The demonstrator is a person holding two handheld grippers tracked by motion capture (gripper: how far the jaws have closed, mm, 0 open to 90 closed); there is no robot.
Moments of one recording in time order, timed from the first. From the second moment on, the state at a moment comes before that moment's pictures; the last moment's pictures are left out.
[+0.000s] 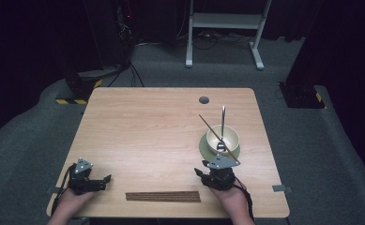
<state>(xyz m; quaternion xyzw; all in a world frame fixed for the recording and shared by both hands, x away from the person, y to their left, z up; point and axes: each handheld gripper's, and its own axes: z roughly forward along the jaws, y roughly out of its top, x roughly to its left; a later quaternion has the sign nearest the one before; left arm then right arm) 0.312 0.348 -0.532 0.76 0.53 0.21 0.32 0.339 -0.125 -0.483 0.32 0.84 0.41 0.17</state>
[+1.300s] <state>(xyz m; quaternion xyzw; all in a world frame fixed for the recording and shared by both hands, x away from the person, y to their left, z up) 0.312 0.348 -0.532 0.76 0.52 0.21 0.32 0.314 -0.055 -0.511 0.22 0.90 0.37 0.06</state>
